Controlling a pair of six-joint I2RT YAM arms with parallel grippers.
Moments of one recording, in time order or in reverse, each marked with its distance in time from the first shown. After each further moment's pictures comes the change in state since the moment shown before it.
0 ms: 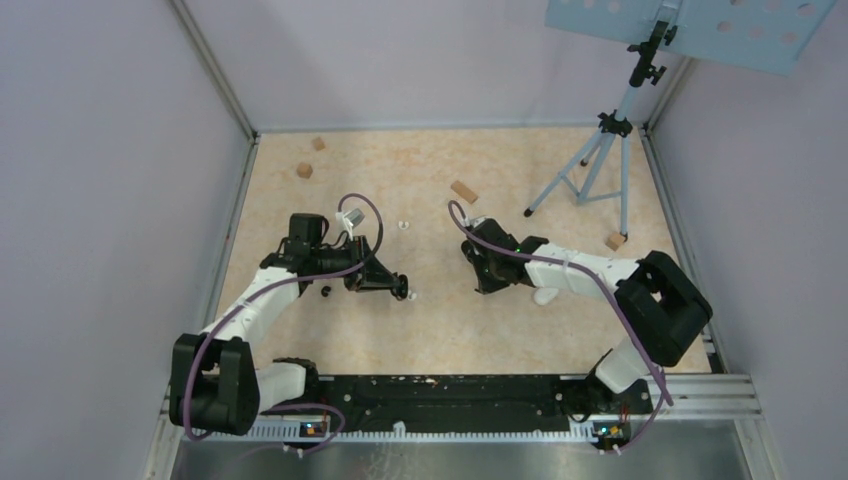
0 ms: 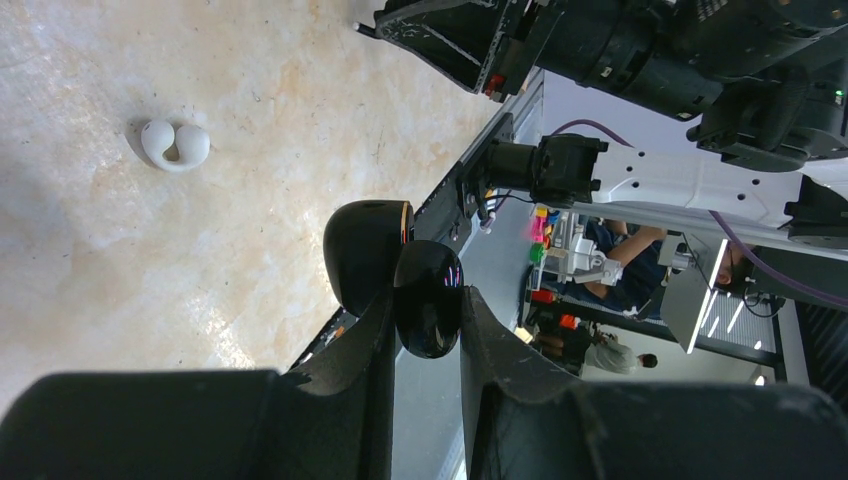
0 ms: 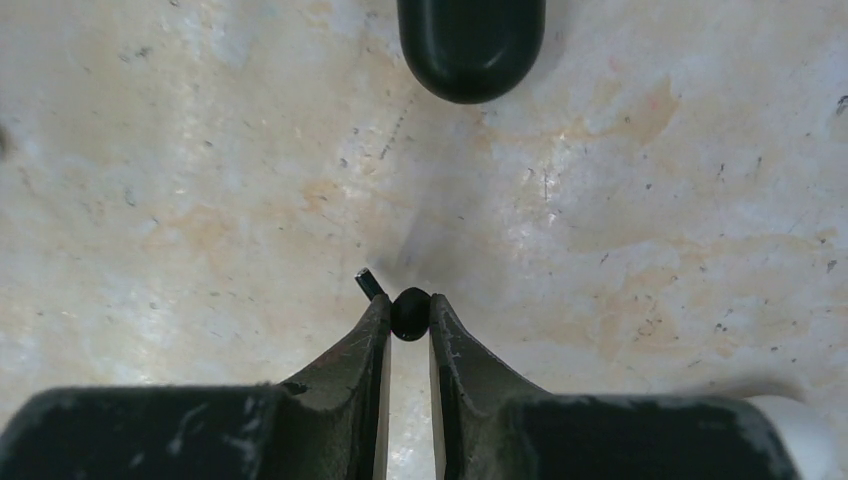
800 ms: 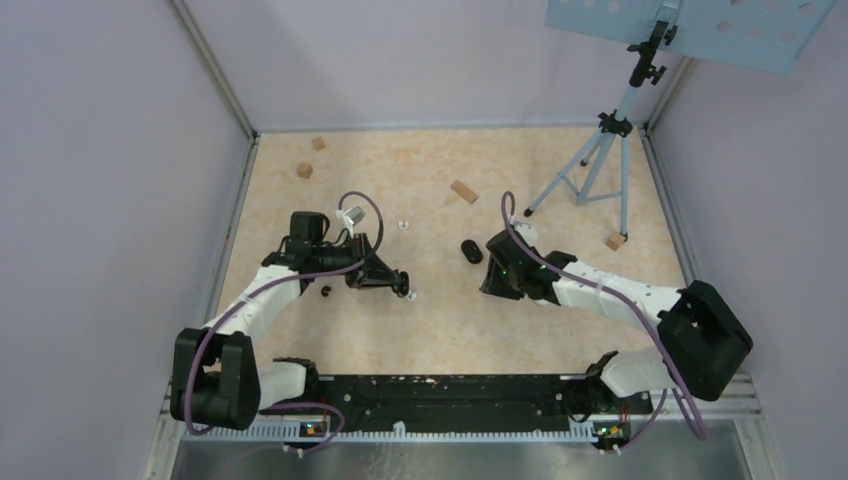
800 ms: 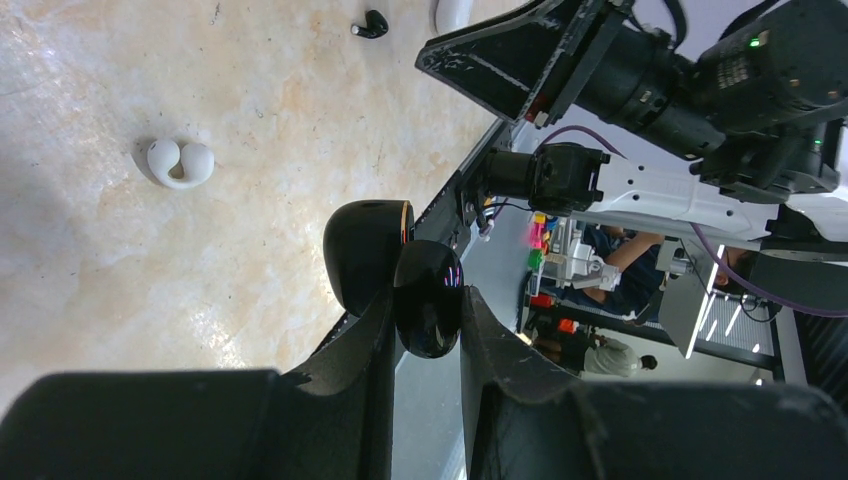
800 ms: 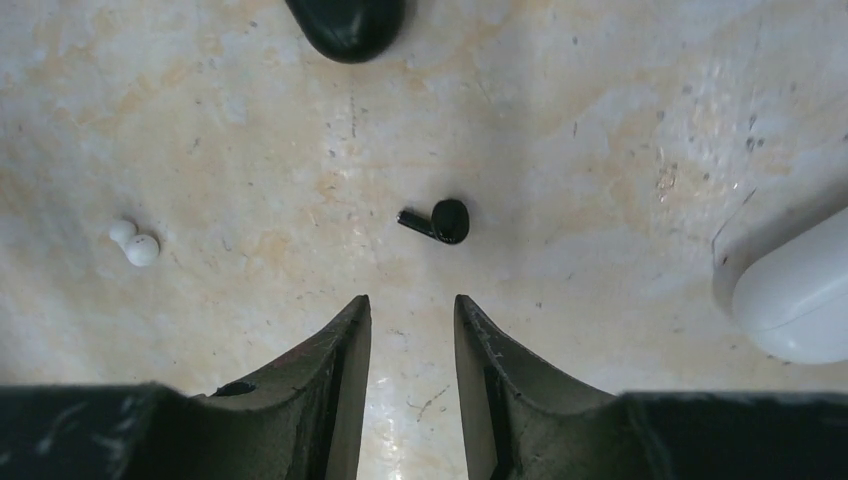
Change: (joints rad) left arm -0.002 0.024 0.000 0.050 0.000 -0.023; right arm 0.000 -0.225 -0.138 0.005 0.082 0.449
